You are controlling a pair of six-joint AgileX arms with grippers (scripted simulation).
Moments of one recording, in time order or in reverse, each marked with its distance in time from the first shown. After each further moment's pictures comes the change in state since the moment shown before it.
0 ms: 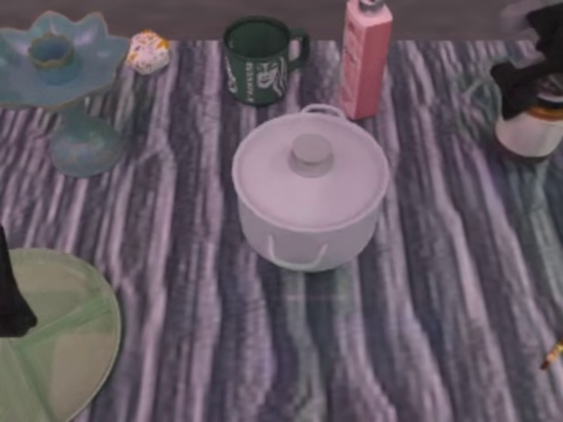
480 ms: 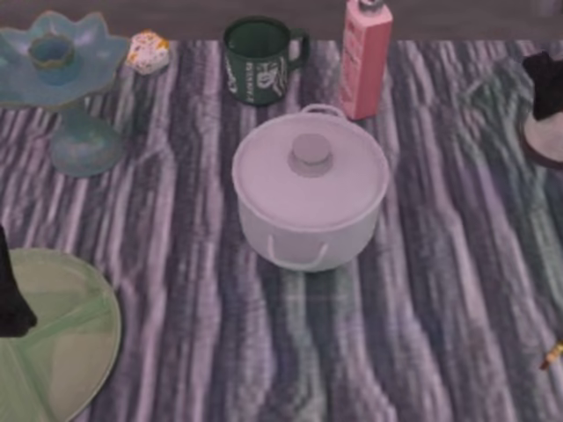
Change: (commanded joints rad) left arm 0.000 0.000 0.000 0.000 0.000 0.000; right arm 0.013 -0.382 -0.376 -0.002 -0.004 0.001
